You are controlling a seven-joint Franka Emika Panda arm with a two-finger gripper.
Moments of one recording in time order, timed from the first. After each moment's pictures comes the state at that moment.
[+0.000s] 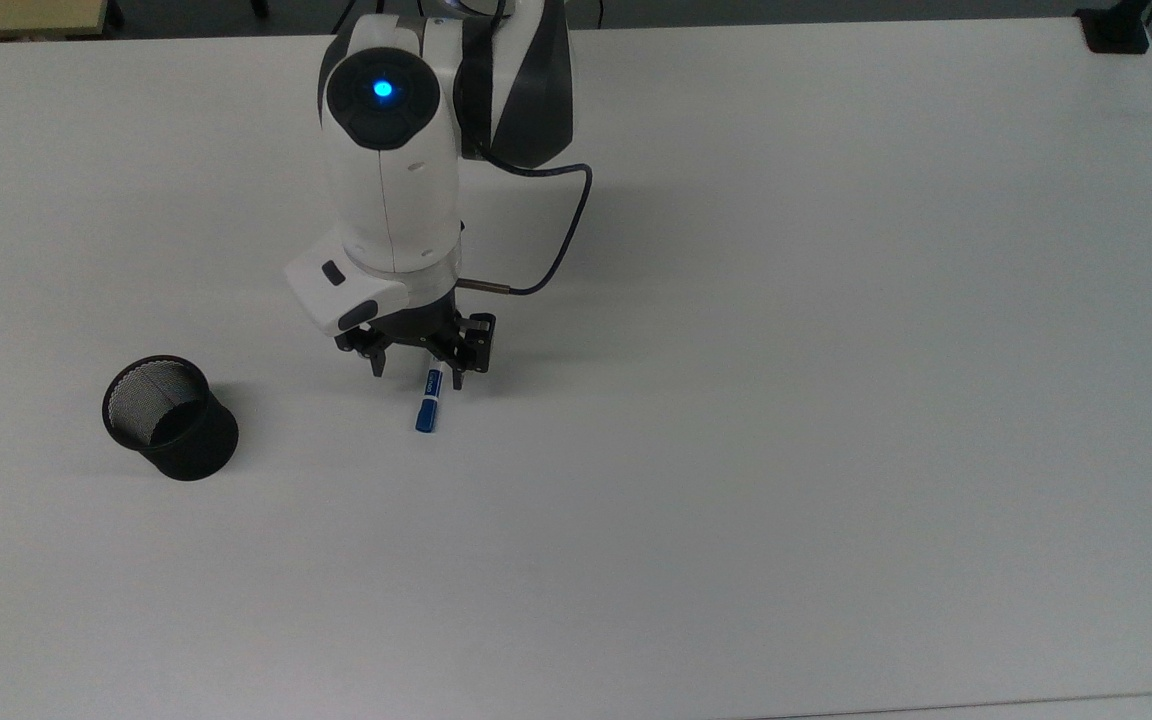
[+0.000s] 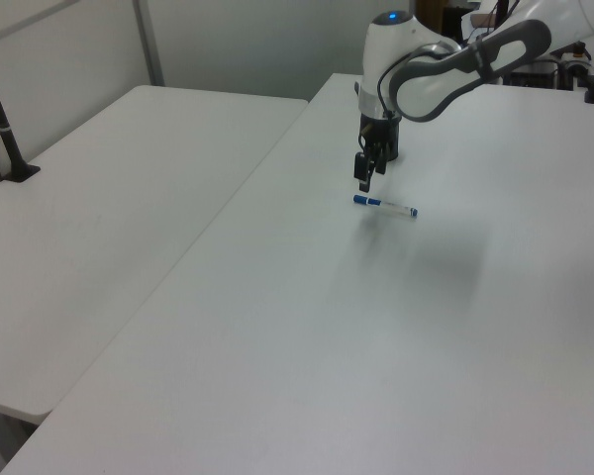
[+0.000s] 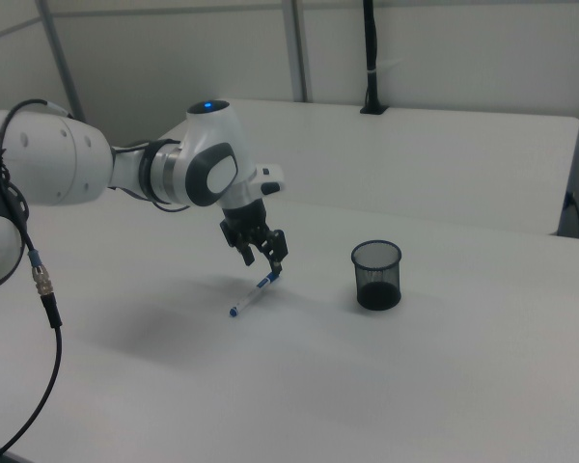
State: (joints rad) arm 0.03 0.50 -0.05 -1.61 -0.06 2.23 0.13
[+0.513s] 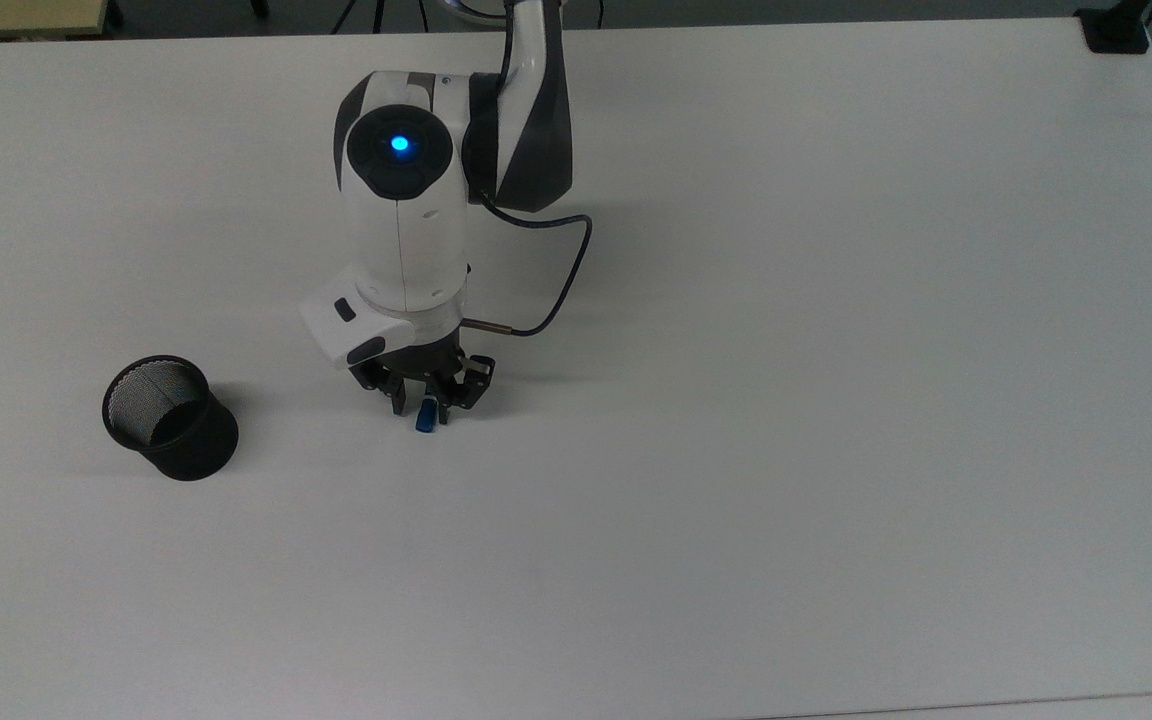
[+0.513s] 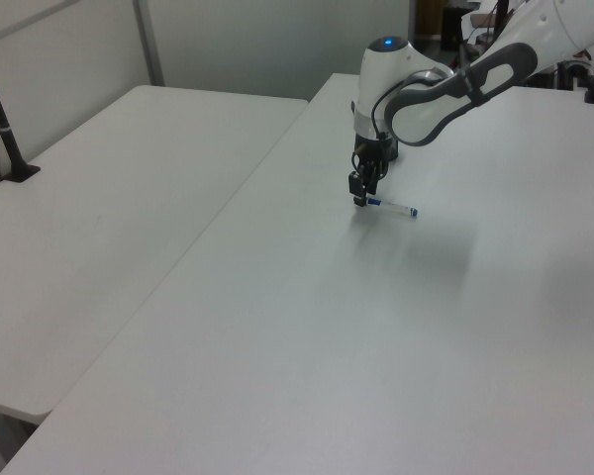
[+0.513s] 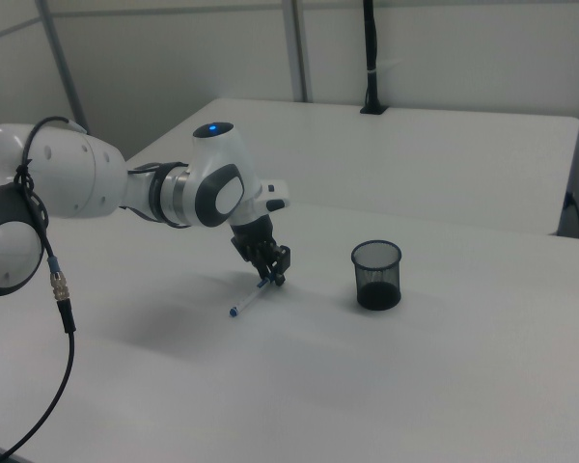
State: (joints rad) arm 0.03 0.58 -0.05 -1.61 -0.08 2.34 0.19
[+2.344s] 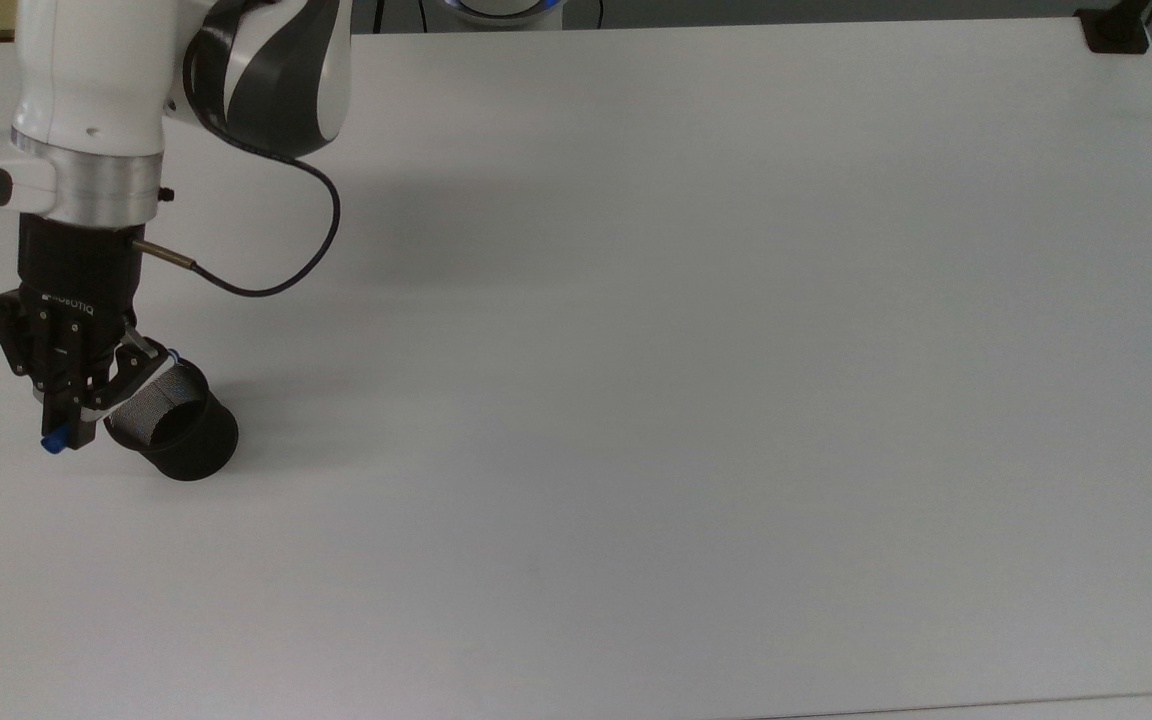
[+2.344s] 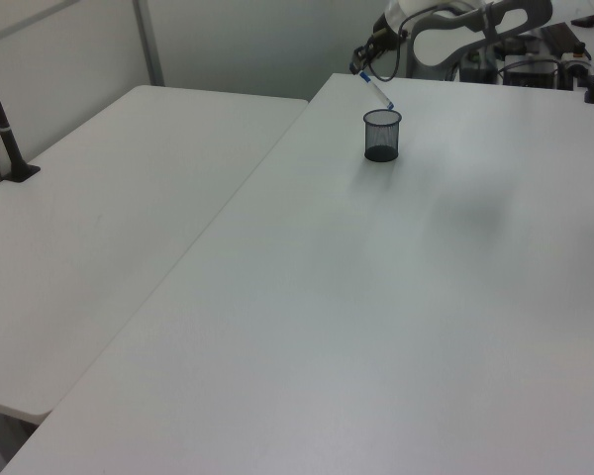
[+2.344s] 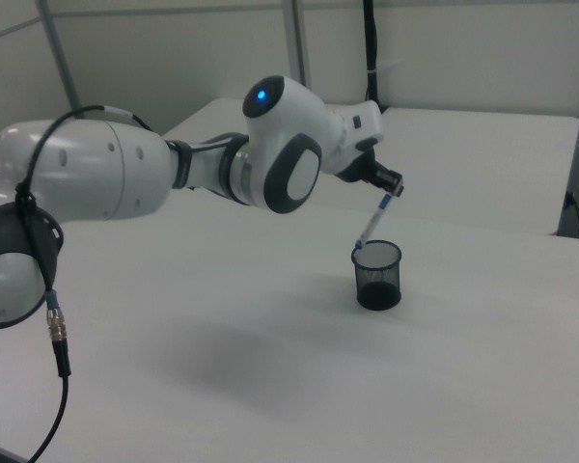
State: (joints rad) arm -0.24 0.54 -0.06 -1.48 -0.10 2.79 0.14
